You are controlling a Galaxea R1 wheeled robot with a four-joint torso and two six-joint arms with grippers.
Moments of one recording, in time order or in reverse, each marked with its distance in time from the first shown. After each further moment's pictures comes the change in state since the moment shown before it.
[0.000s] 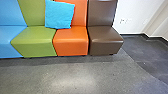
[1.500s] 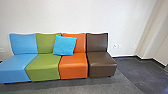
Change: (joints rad) left arm 0.200 -0.079 -0.001 0.001 -0.108 0.064; right arm -0.035 0.088 -0.093 -0.003 -0.020 -0.001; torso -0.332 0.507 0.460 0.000
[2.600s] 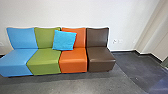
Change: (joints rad) left arm 0.183 0.021 -0.018 -0.001 -0.178 0.101; right arm -0.029 0.219 -0.241 -0.003 -0.011 -0.006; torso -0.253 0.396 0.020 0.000
